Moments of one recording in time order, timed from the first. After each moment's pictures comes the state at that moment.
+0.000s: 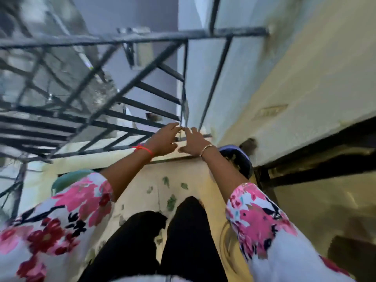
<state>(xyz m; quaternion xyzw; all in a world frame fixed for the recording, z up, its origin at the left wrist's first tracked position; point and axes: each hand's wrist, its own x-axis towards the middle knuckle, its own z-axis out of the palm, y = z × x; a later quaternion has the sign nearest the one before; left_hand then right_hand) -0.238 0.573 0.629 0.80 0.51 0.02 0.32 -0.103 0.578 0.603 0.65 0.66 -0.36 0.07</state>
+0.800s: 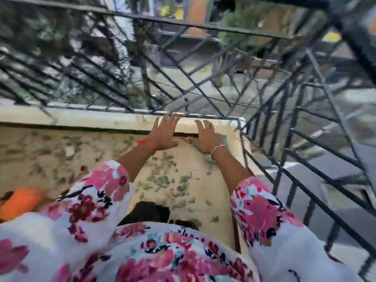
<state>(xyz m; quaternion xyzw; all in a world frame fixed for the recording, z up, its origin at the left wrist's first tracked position) -0.418 0.167 0.732 0.12 0.98 0.08 0.16 -0.426 0.335 0.741 -0.07 0.97 -0.12 0.22</state>
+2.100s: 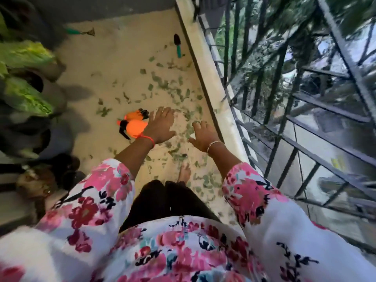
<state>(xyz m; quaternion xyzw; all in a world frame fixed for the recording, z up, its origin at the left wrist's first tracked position) -0.317 -0.457 0.663 -0.51 0.80 0.29 0.13 -0.477 -0.403 0.655 -0.63 0.70 0.14 0.32</state>
